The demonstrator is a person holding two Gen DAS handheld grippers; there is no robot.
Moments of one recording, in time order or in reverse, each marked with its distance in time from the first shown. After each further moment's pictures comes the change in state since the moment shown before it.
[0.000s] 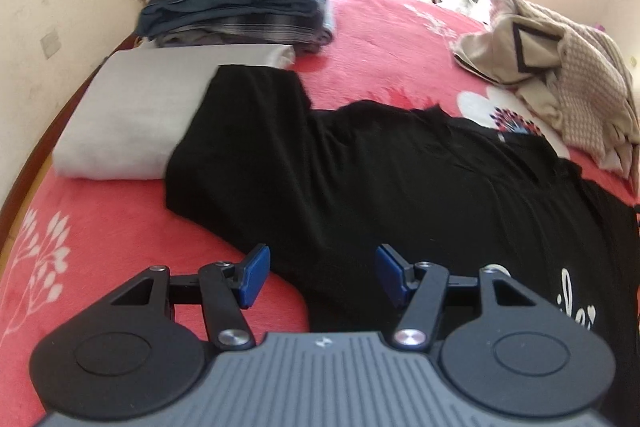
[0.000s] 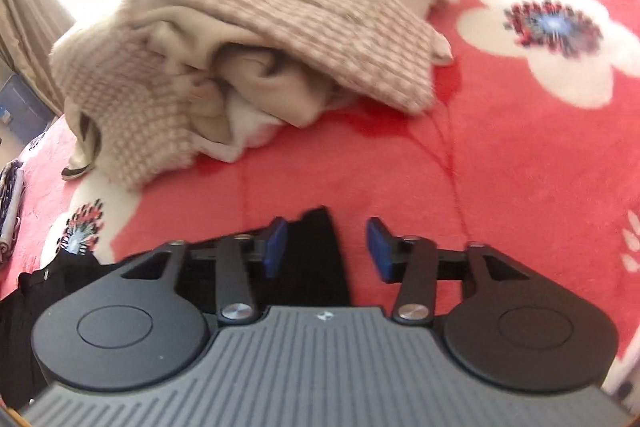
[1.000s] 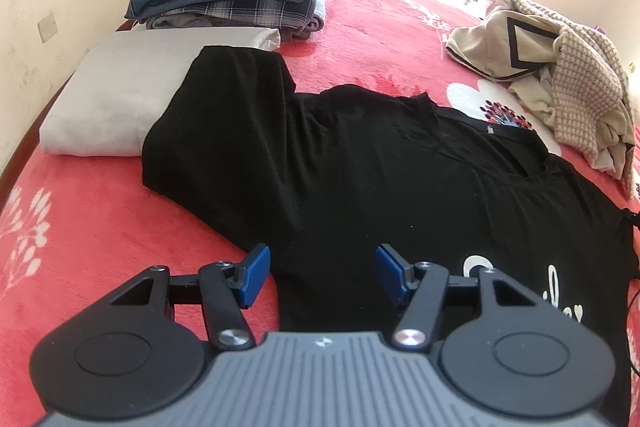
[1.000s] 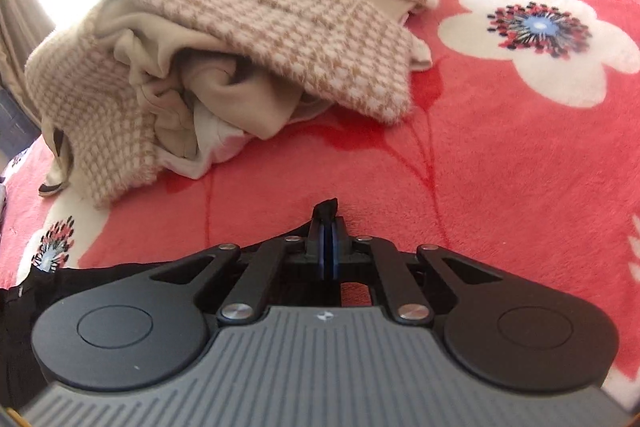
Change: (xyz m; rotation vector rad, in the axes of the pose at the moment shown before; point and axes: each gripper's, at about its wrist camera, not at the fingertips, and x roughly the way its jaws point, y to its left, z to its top) left arm 0.006 -0.006 -0.010 -0.054 0.027 -0.028; right arm 0.010 -0.005 0.003 0.002 -0.092 -0.057
